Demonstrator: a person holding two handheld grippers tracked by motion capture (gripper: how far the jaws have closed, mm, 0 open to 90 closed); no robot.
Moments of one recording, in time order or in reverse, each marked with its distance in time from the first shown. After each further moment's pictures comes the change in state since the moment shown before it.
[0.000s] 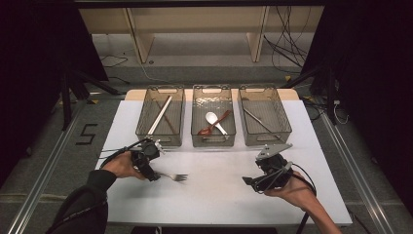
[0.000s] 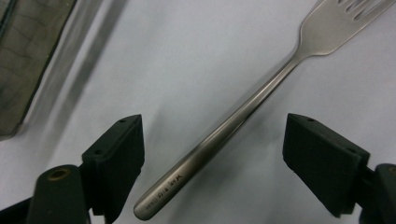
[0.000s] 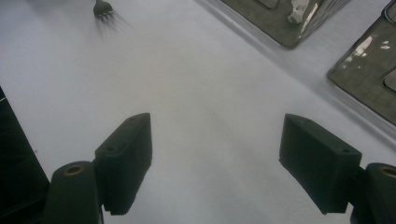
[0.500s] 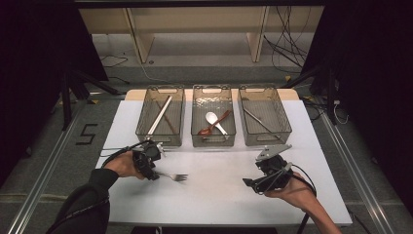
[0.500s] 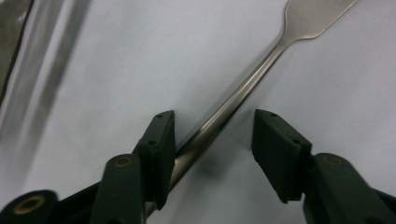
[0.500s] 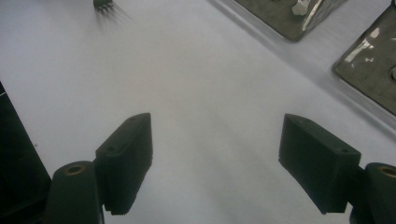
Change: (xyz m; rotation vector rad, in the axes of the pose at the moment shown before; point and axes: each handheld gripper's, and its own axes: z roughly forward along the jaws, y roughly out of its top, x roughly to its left) left arm -0.001 0.003 0.003 0.060 -0.054 0.030; right arm 0.000 -0.002 0.002 0.015 0.009 -0.006
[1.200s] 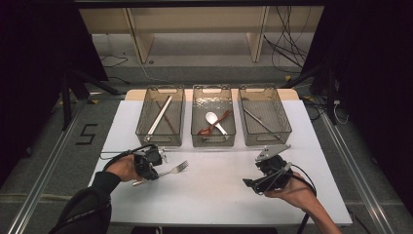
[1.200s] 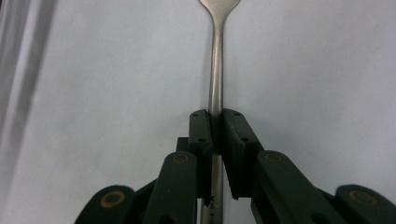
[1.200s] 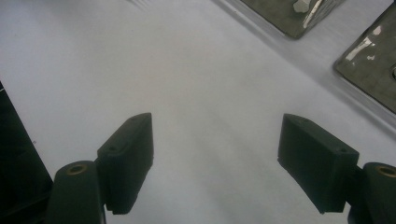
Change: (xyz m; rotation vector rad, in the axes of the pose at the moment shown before) left arm -0.015 -0.002 -0.002 -0.002 0.012 0.115; right arm 0.001 0.000 0.000 0.012 -0.004 -0.003
